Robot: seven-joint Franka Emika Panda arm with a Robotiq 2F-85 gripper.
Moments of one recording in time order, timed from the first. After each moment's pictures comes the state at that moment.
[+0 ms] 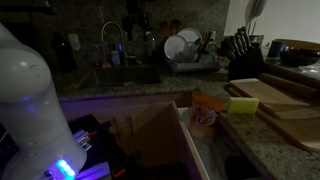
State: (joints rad) arm 0.12 -0.40 0.09 -2.29 -0.02 1.81 -0.04
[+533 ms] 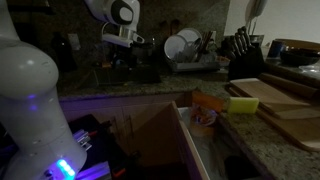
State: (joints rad) arm 0.27 -0.08 0.18 -2.42 0.24 2.14 -0.24
